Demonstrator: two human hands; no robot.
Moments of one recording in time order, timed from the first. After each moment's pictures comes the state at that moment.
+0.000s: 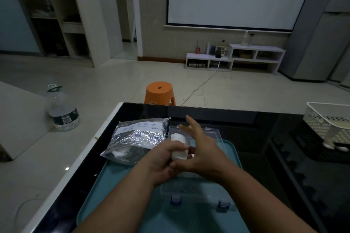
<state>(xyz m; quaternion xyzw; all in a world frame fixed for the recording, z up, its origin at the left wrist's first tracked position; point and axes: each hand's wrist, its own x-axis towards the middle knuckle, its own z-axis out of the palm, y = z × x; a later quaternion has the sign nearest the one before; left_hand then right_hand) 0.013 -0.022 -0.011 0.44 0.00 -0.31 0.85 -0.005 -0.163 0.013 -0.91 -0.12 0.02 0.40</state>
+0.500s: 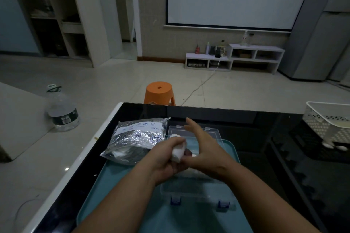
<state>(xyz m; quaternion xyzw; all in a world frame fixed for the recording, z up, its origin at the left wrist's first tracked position) 0.019 -0.029 -0.012 0.49 0.09 -0.27 0.83 -0.006 -0.169 0.021 -0.91 -0.14 0.03 0.38</state>
